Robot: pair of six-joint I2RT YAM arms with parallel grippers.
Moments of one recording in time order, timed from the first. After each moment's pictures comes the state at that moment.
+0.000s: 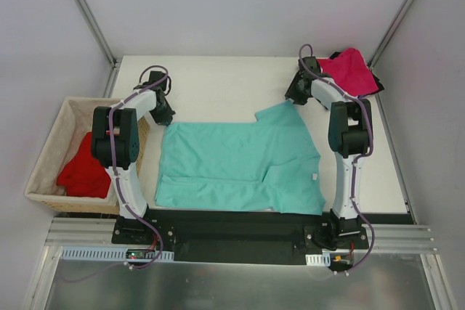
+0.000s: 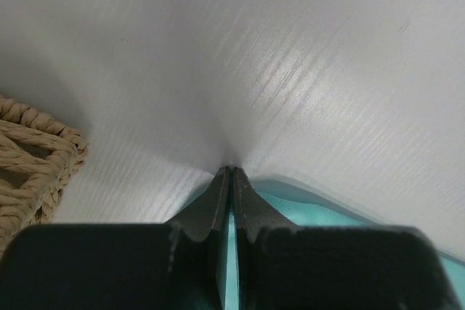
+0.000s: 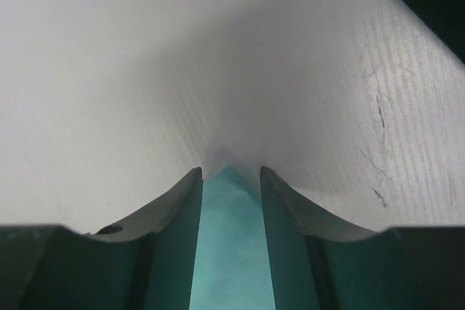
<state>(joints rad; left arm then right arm) -0.07 1.97 1.36 -0.60 -0.11 -0.61 0.18 2.26 1.77 -0.49 0.04 0.60</state>
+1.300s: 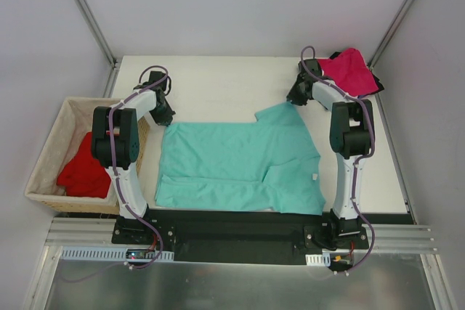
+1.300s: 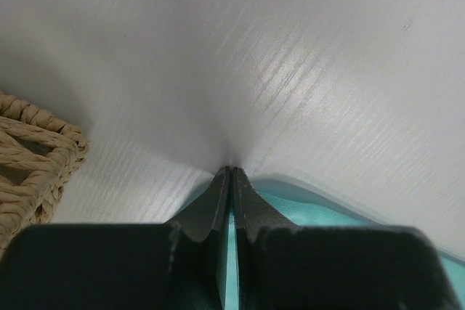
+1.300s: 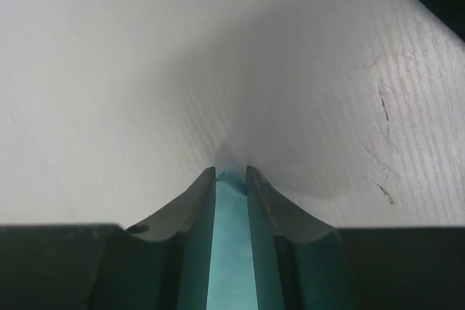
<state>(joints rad) -0.07 1.97 1.36 -0.60 -0.11 -0.61 0.17 2.24 1.71 -0.43 0.02 0.64</state>
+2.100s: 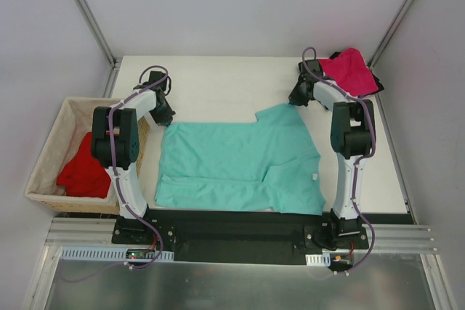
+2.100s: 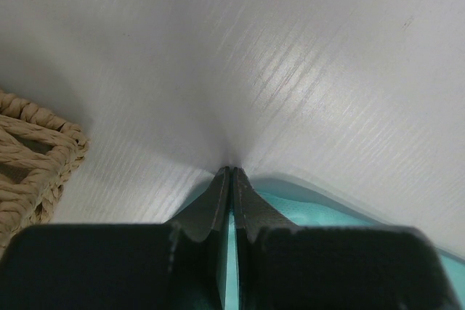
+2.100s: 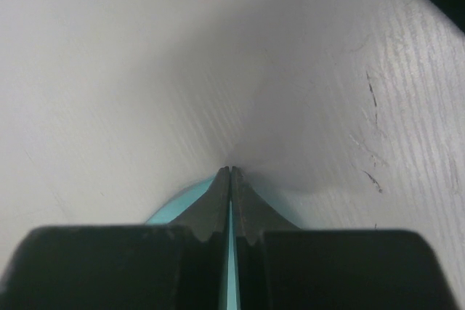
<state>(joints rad) -0.07 1.97 1.36 -0.60 -0.11 -0.61 0.17 2.24 1.71 -0.46 0.00 0.64</state>
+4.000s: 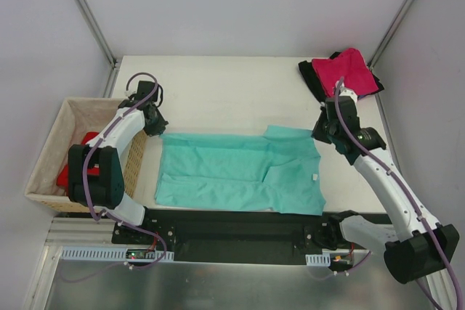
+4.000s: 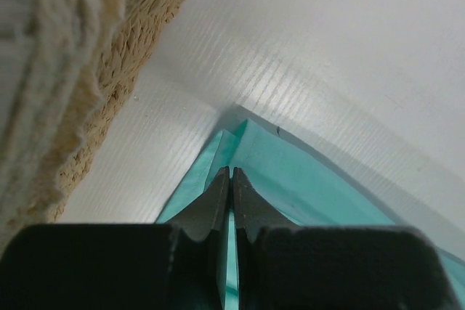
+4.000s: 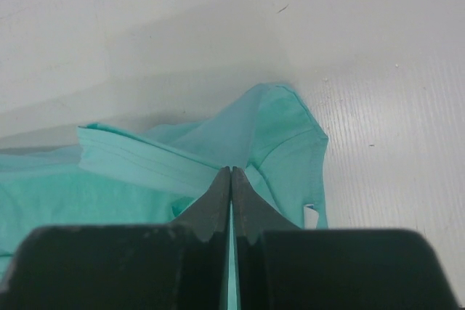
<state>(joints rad) -0.08 1.54 1.08 -0.65 -0.17 -0.64 0.34 1.07 1.01 -0.71 0.23 0.51</state>
